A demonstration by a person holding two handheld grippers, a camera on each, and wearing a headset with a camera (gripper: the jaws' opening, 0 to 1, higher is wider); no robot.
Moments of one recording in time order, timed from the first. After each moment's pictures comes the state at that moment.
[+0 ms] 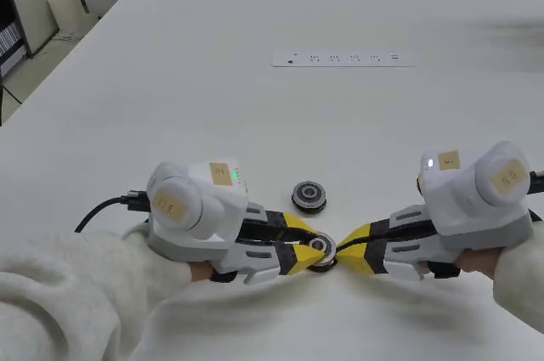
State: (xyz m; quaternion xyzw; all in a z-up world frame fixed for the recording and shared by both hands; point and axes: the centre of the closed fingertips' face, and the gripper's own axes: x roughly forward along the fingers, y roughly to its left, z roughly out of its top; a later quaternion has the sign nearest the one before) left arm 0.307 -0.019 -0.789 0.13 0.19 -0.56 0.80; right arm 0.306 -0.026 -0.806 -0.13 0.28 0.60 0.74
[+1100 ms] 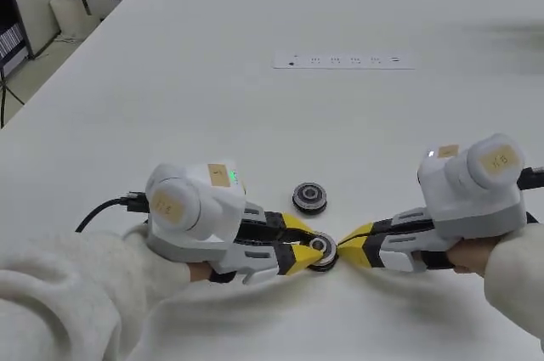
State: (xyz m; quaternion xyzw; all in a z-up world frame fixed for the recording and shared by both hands) left arm 0.308 -0.017 -0.789 0.12 0.19 -0.55 0.80; right arm 0.308 -0.030 -0.805 -0.06 0.34 0.55 0.76
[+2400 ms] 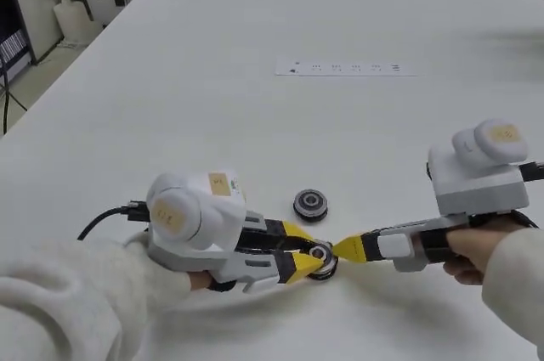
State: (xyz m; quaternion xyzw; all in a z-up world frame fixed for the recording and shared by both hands) left arm 0.307 -0.016 -0.790 0.13 0.19 -0.55 0.80; right arm 0.308 -0.020 -0.790 0.11 0.43 0.50 0.74
